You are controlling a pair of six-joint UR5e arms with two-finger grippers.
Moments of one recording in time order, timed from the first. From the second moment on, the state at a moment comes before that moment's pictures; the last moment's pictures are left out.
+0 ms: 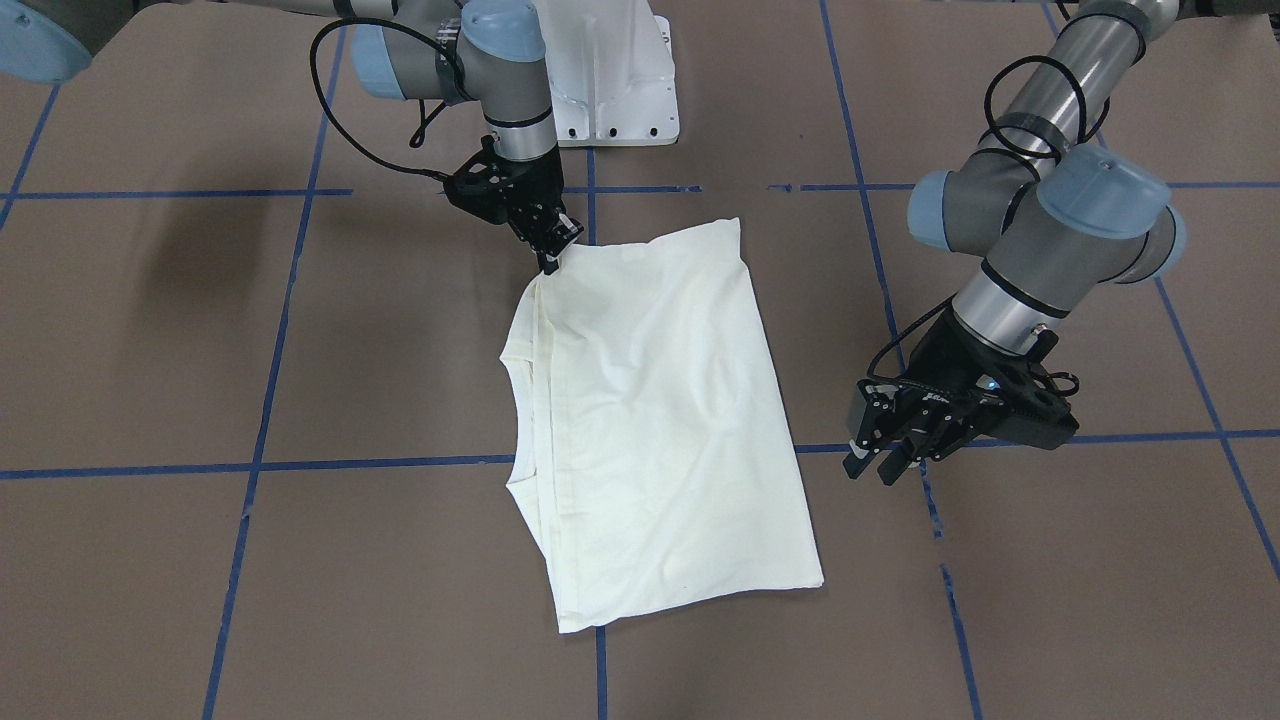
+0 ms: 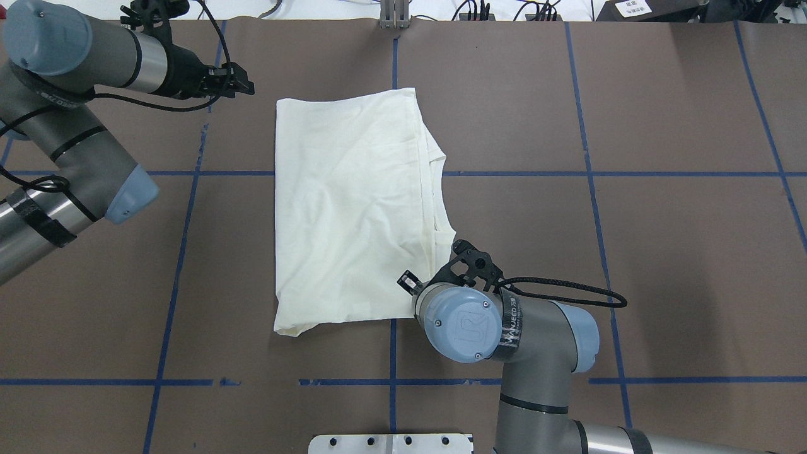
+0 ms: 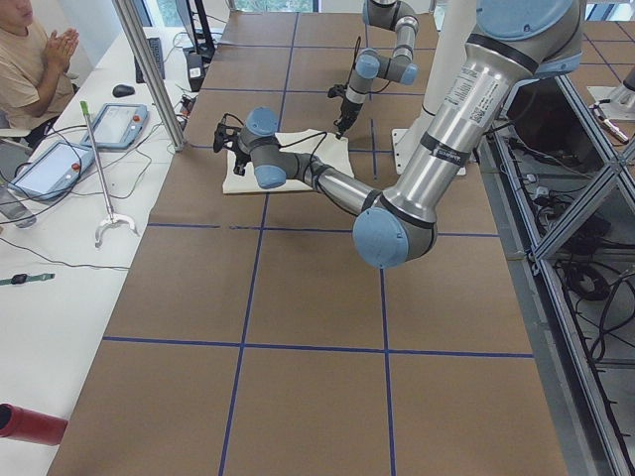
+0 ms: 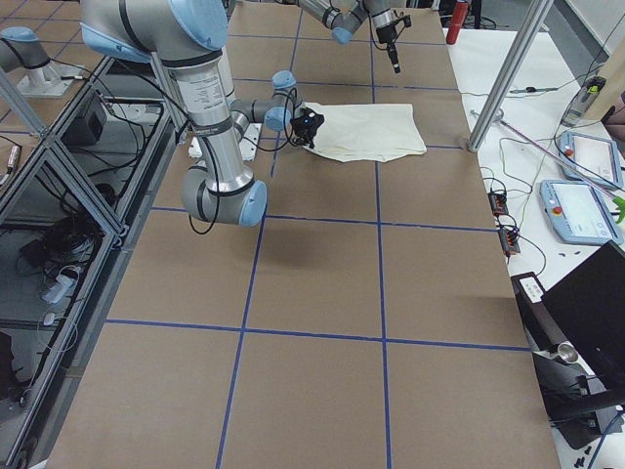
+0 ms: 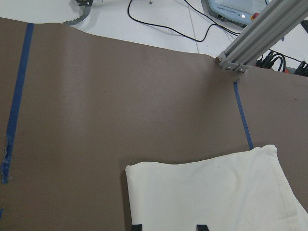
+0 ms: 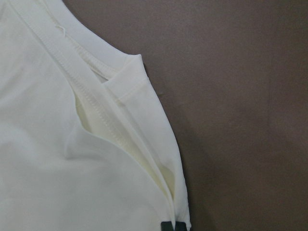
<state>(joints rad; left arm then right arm) -0.93 -2.09 -1.43 -2.41 -2.00 -1.15 0.25 -1.02 1.75 -1.41 1.46 2.10</state>
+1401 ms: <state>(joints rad) -0.51 -1.77 -1.86 -2.39 -1.76 -1.79 0.25 -1.13 1.95 -1.41 1.53 2.10</state>
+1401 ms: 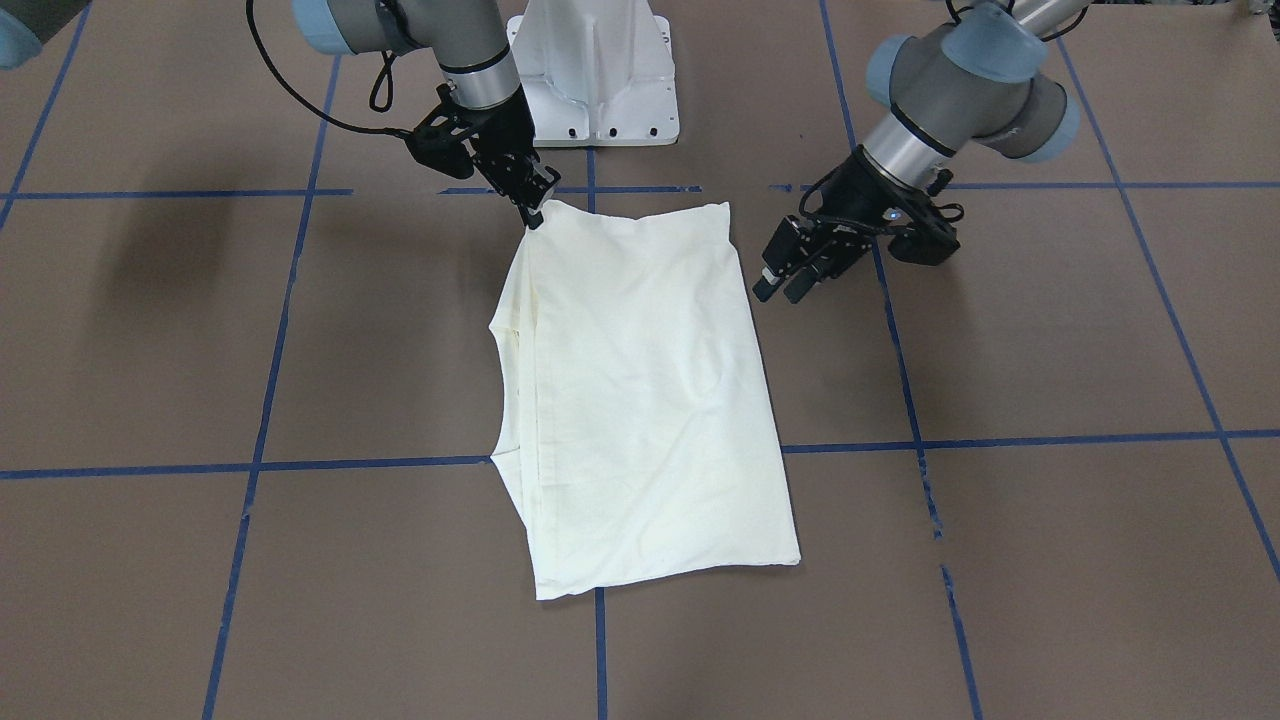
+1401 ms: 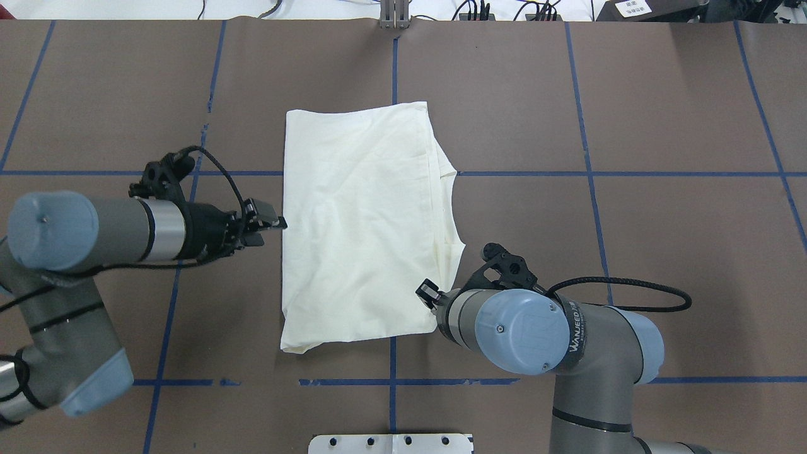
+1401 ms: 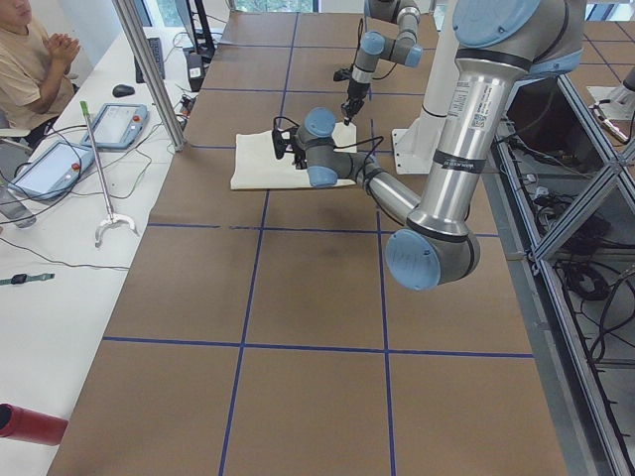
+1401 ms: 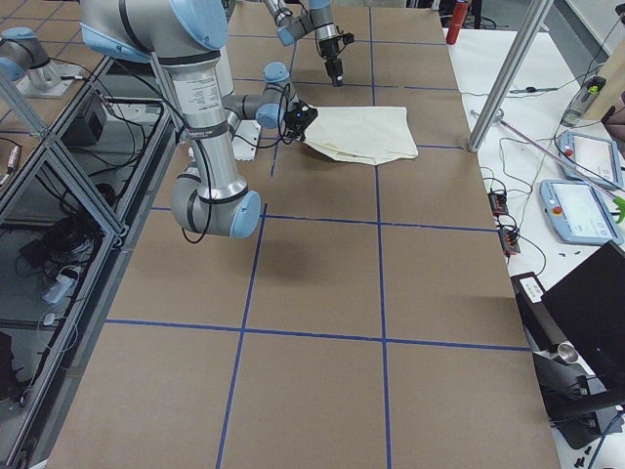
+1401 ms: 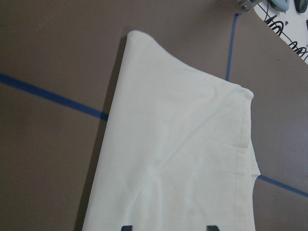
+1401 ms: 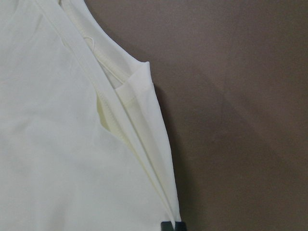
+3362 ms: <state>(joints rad) -0.23 -1.72 -1.94 -2.23 -1.64 -2.03 0.23 -1.15 1.98 -1.42 1.53 2.10</state>
